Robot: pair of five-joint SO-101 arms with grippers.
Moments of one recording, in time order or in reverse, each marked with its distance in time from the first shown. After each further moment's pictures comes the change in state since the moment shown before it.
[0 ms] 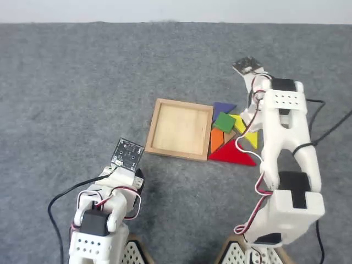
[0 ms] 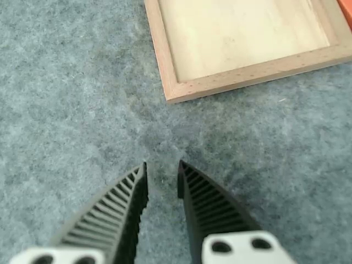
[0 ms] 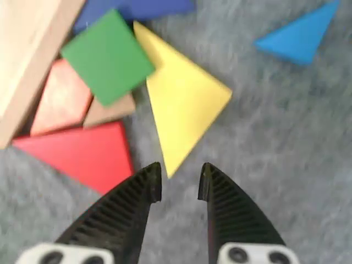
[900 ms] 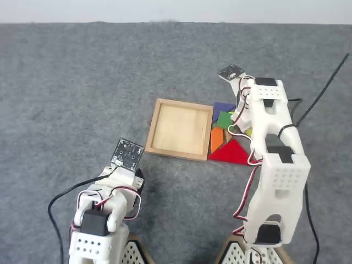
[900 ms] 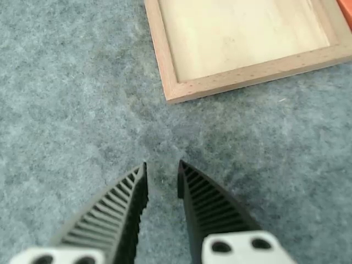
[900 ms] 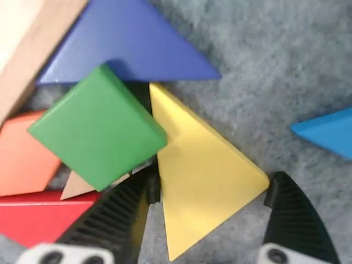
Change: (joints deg) left arm 0.0 0.0 0.0 0.0 0.0; right arm -1.2 26.2 -15.8 -3.2 4.7
